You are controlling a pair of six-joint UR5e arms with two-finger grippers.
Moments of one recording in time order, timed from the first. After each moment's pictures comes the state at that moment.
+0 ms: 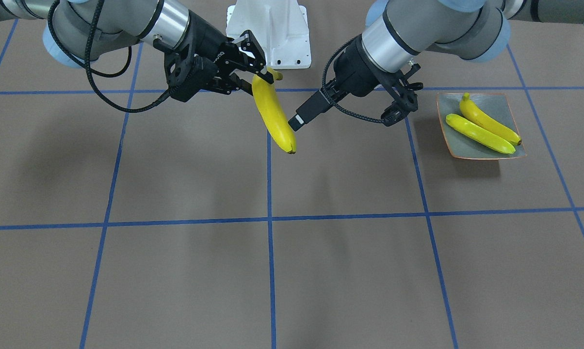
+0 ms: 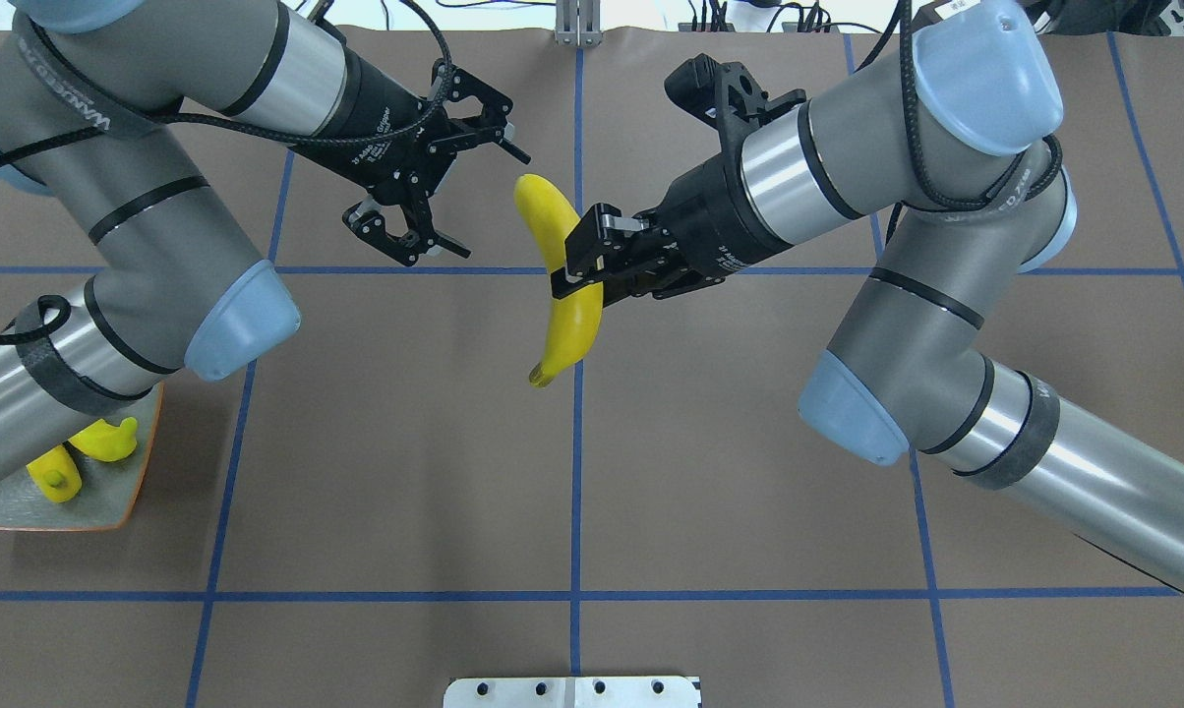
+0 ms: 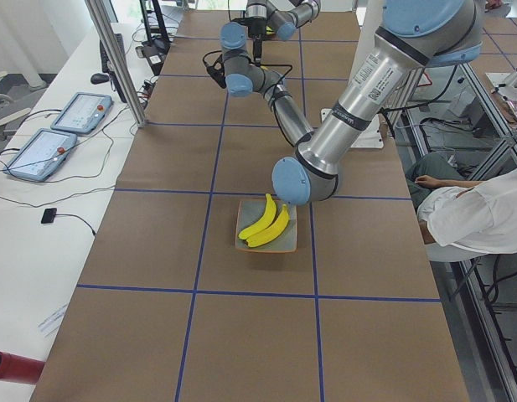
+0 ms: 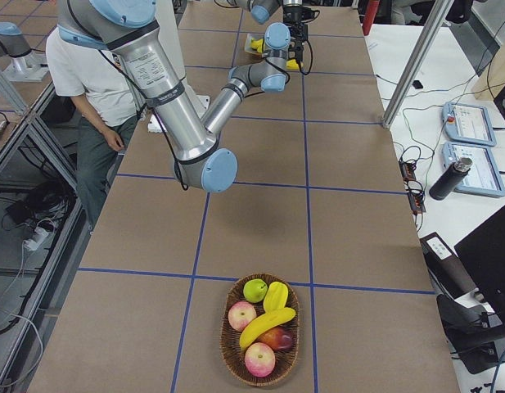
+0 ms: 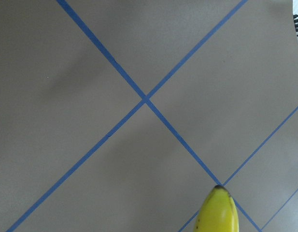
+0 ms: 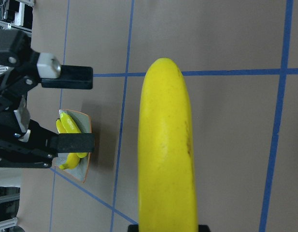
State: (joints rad) left arm -0.84 -2.26 -1.74 -2.05 -2.31 -2.16; right arm 0.72 -0.95 1.80 -0.91 2.30 1.41
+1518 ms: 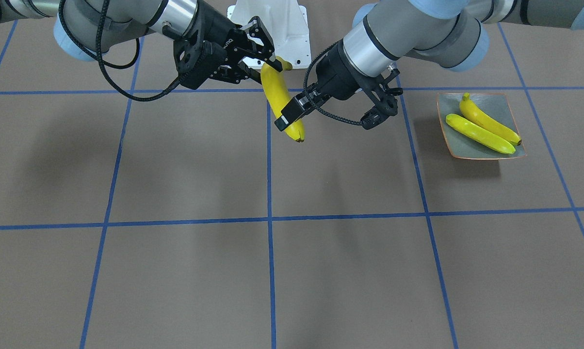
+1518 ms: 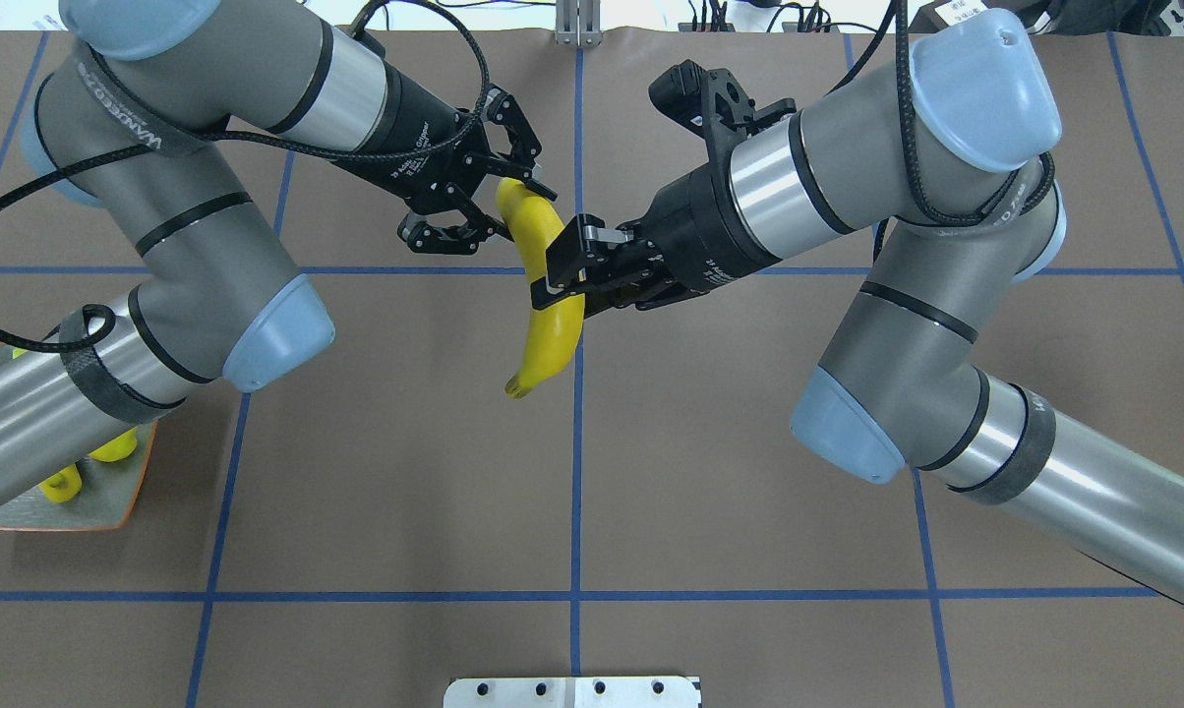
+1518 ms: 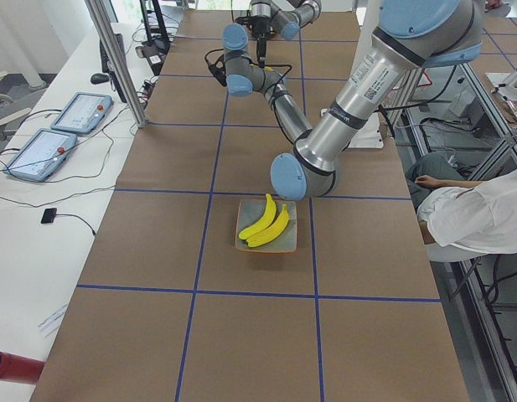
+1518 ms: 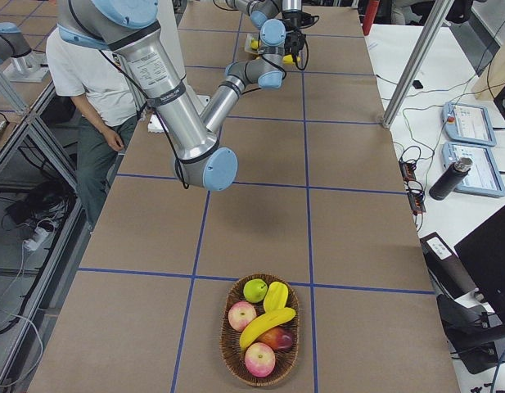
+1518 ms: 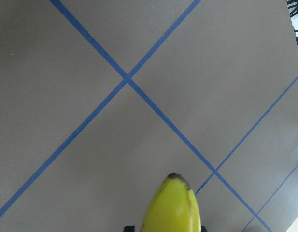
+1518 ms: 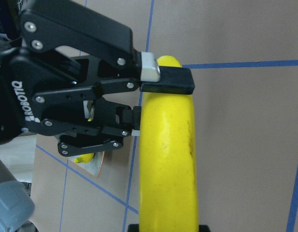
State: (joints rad) left arm -0.81 -2.28 -1.70 -2.11 -2.27 -2.17; right arm 0.71 -0.95 1.82 -0.89 2.29 1.43
